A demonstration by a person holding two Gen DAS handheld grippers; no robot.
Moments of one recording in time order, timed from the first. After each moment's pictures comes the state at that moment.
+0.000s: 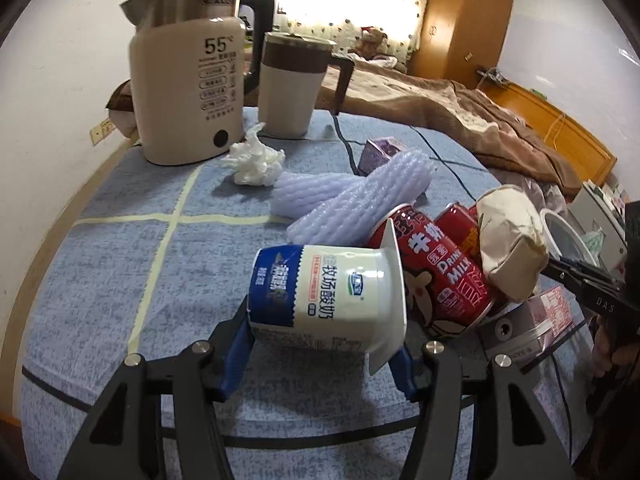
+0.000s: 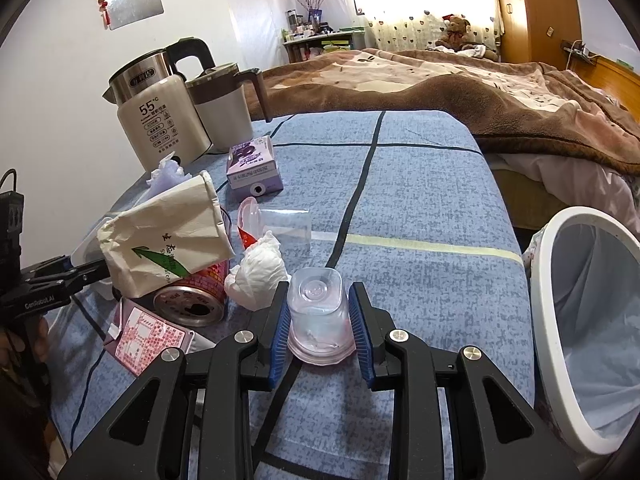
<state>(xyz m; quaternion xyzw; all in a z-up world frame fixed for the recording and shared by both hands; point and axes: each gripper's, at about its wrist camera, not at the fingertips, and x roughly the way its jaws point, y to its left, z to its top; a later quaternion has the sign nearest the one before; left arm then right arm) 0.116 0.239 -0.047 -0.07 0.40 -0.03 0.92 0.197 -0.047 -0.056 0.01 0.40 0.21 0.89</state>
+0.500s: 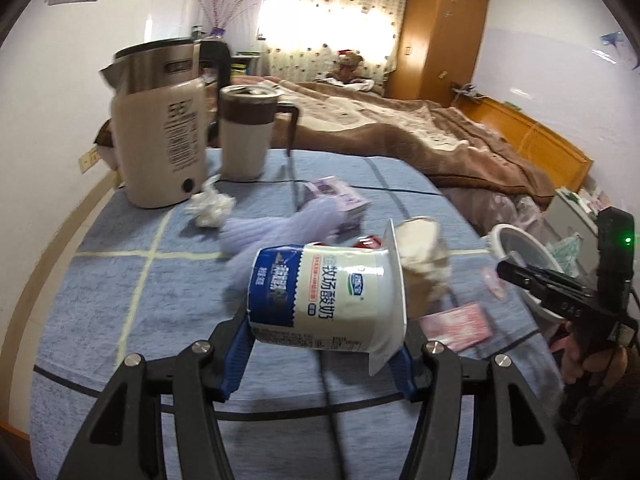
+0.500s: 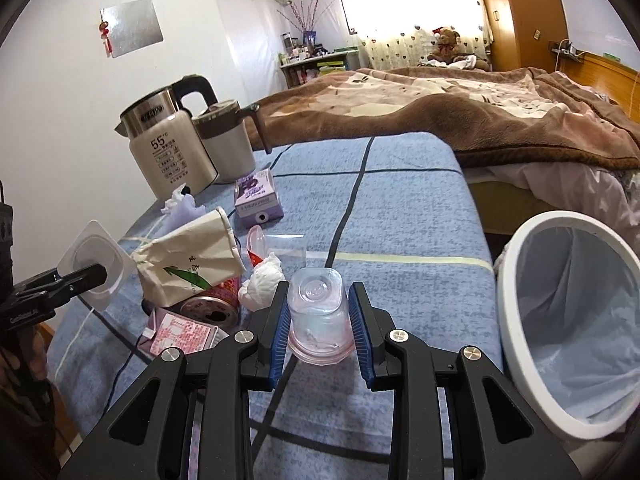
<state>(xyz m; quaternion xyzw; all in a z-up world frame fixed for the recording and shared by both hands) 0.093 0.194 0.001 -0.07 0.36 -0.06 0.93 0.175 -0.074 -0.026 0.04 0.37 0.21 0.91</state>
